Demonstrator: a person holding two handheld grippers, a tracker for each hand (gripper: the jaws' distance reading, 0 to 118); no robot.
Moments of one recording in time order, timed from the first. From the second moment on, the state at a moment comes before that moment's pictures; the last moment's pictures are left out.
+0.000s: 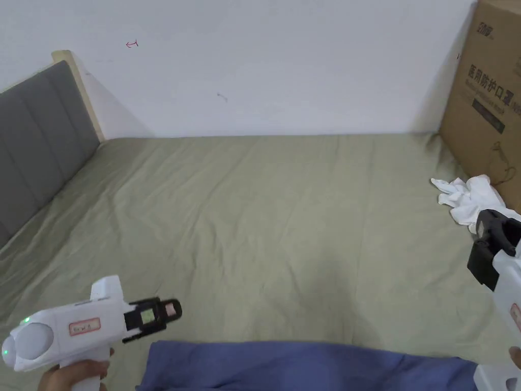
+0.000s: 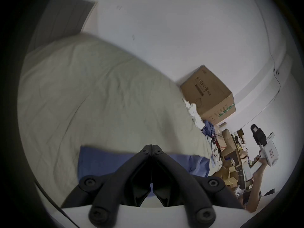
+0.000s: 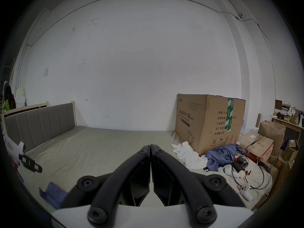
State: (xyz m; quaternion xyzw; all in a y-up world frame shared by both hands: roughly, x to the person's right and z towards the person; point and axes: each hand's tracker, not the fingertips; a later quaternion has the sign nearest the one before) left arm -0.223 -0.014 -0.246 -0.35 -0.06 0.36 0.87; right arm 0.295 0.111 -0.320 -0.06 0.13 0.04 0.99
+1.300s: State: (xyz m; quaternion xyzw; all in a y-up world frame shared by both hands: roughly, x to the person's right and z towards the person) left arm -0.266 -0.069 -0.236 -0.44 0.01 0.28 0.85; right arm 0.294 0.086 -0.356 -0.12 0.13 0.05 0.98
